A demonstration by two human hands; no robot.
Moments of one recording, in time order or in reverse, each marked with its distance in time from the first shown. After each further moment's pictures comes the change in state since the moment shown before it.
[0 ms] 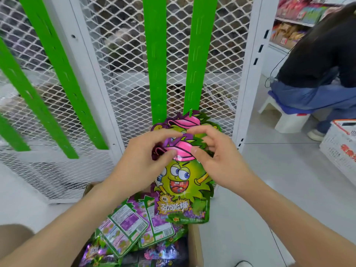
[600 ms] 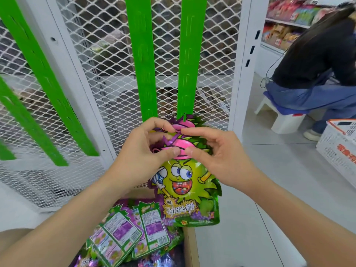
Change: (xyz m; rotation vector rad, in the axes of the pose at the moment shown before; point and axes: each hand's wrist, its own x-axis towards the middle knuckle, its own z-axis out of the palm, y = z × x) left_hand 0.034 0.015 0.014 -0.505 -0.061 -0.213; right_hand 0.014 0.005 -0.030 0.131 -0.080 -0.129
